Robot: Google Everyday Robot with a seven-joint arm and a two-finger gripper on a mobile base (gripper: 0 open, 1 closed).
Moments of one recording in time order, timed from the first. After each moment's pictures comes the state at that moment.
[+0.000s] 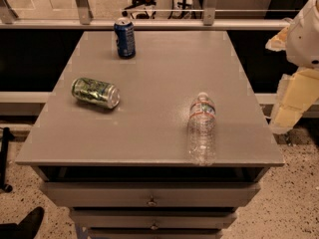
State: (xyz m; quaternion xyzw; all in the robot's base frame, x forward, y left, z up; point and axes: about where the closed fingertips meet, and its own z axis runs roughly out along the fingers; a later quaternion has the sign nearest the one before) arm 0.438 -0.217 0.976 -0.60 0.78 -0.03 0.16
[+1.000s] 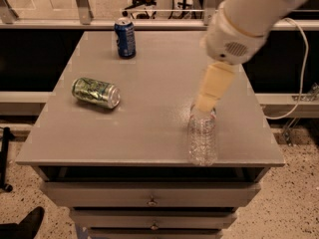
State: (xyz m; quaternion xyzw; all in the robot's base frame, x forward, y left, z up) arm 0.494 -0.104 0.954 -0.63 0.75 0.02 0.19
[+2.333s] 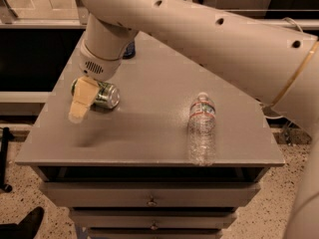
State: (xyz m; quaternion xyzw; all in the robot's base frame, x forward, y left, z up) arm 0.546 0.158 0.881 -0.63 0.74 0.14 0.20
